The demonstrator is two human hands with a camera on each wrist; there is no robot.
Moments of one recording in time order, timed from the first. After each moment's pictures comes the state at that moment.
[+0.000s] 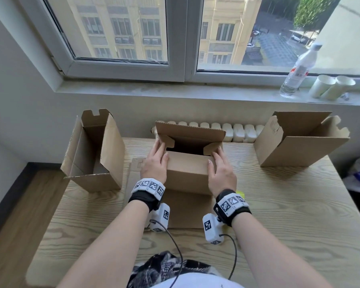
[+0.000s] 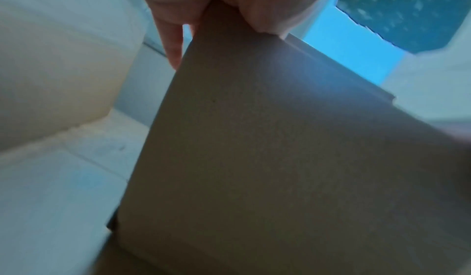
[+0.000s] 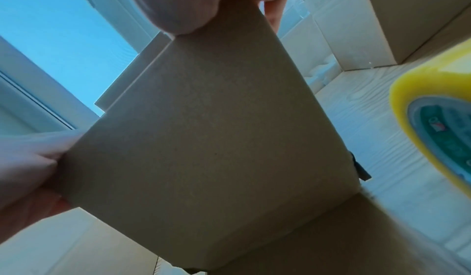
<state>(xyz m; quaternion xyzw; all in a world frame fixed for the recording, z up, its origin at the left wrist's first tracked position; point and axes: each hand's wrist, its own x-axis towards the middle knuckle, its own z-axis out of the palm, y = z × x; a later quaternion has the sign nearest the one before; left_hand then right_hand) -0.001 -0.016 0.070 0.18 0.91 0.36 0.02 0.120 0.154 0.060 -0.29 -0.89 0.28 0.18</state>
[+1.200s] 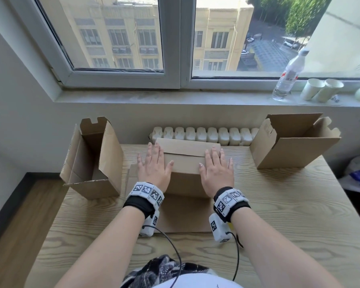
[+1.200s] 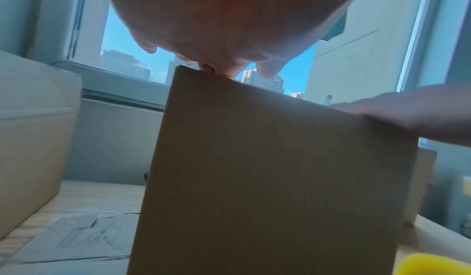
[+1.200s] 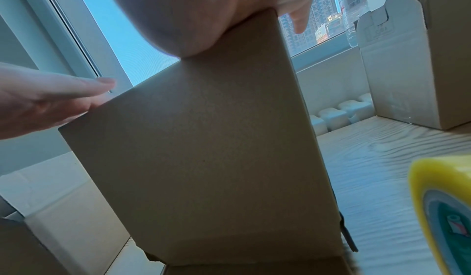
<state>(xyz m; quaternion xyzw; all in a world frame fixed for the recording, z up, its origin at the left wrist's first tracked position) 0.009 -0.012 0.097 0.27 0.96 0.03 0.07 0.115 0.157 0.079 -0.25 -0.97 0.08 0.01</state>
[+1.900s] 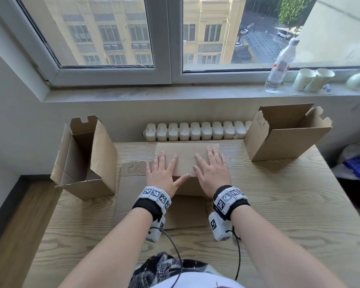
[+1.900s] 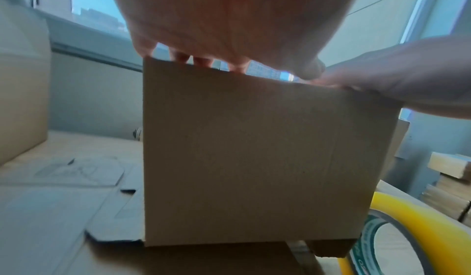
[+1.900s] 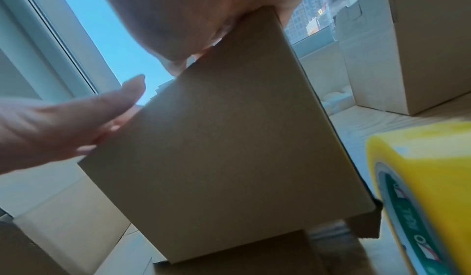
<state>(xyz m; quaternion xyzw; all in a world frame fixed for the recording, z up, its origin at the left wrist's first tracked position) 0.035 0.011 0.064 0.30 0.95 0.00 0.12 0.130 0.170 0.065 -0.20 -0.98 0.10 0.00</state>
